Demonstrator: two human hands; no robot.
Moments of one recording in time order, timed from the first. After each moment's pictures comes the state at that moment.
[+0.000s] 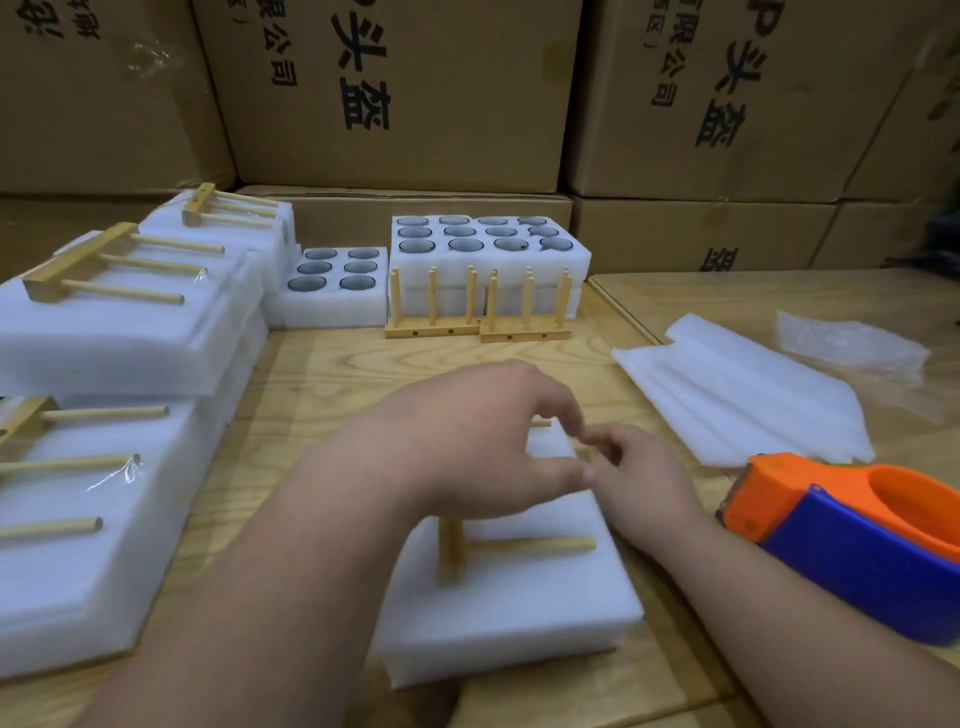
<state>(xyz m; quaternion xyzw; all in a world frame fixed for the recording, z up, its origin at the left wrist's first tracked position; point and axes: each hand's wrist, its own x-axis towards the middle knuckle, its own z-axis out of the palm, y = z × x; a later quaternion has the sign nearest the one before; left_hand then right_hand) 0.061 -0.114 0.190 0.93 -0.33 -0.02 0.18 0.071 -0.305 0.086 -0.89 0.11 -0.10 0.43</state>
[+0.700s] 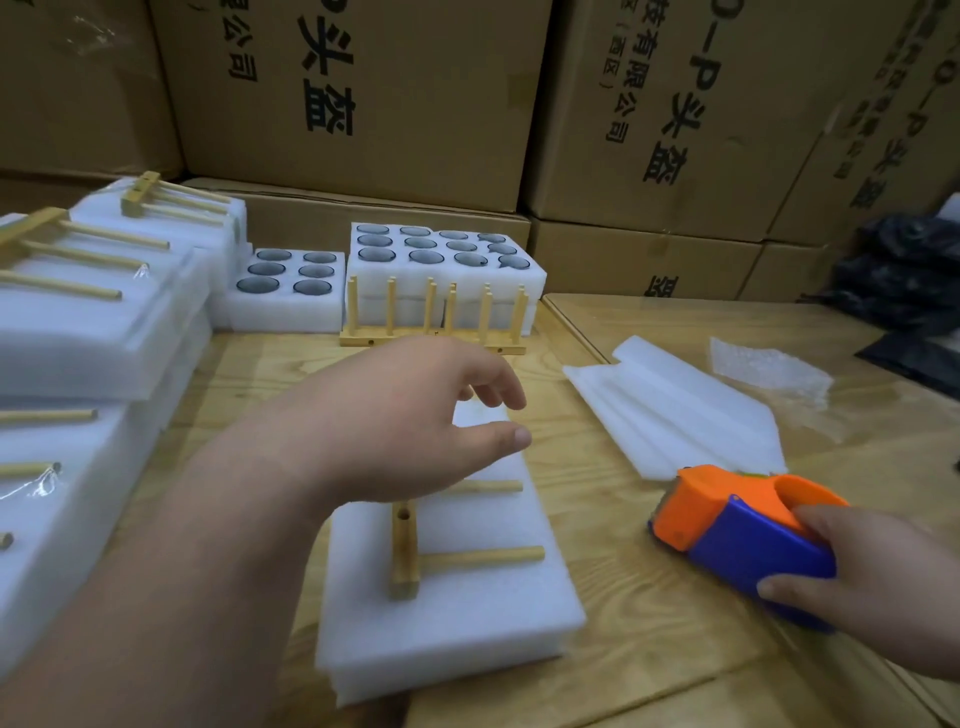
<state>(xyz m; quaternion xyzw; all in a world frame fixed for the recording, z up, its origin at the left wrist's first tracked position) 0.061 -0.095 0.208 0.92 -0.32 0.03 0.24 -0.040 -0.477 0.129 -0.99 0.10 -0.07 -0.02</state>
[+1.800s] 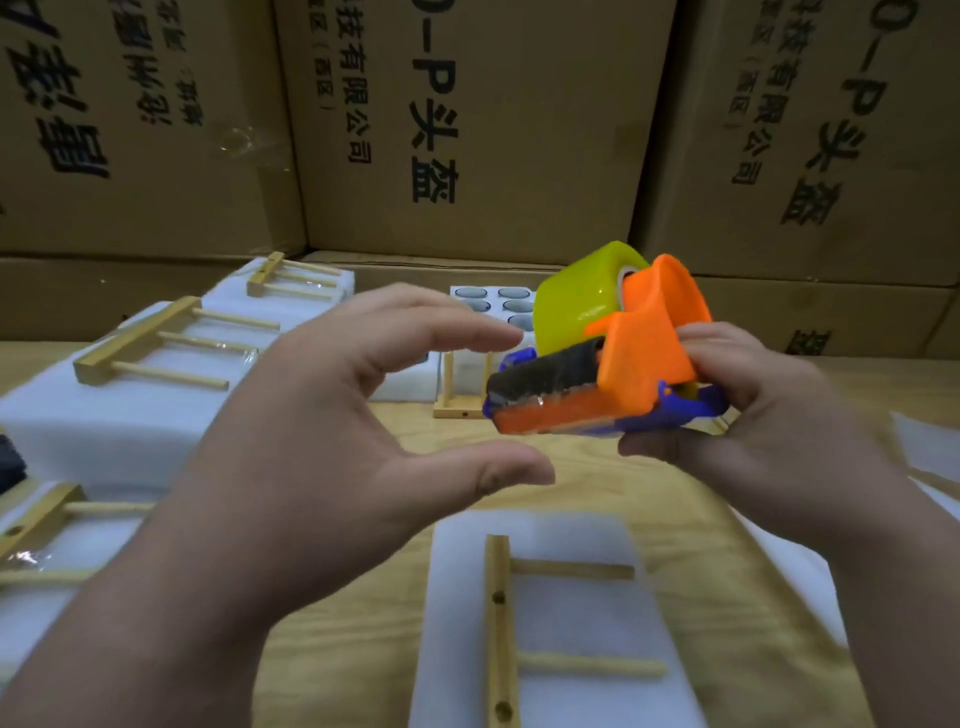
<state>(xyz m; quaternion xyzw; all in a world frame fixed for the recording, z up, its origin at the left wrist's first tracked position) 0.089 -0.035 0.225 0.83 -0.29 0.30 0.37 0.140 -0.319 0.207 -0.85 -0.33 -0.27 0.33</state>
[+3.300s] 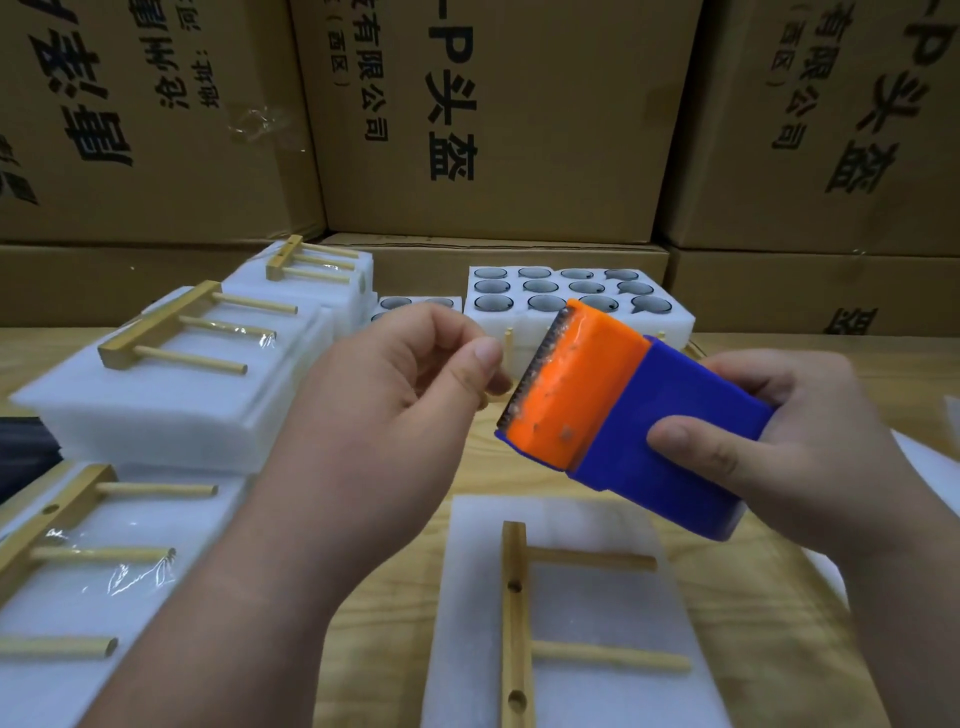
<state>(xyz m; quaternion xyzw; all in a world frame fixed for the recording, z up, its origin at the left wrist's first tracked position) 0.096 -0.060 0.210 0.80 -0.14 0.25 0.52 0.107 -0.298 0.215 -0.81 -0.23 -0.14 0.52</state>
